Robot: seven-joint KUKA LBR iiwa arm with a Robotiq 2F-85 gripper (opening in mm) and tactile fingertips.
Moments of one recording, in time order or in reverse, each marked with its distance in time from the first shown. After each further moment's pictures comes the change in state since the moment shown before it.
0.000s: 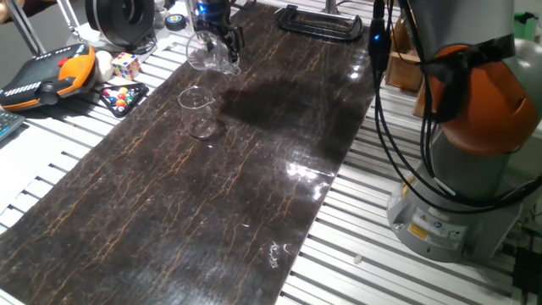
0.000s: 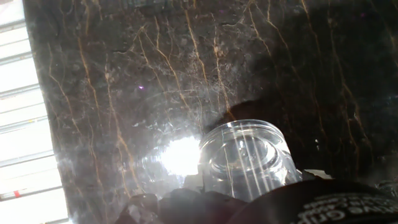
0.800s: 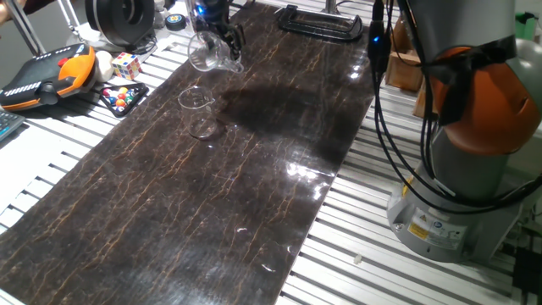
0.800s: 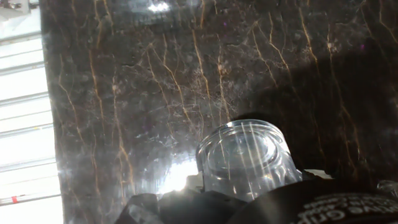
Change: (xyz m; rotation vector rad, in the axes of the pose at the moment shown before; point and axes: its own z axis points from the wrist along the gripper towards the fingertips) arm -0.004 -0.002 -0.004 -0.009 -0.103 -0.053
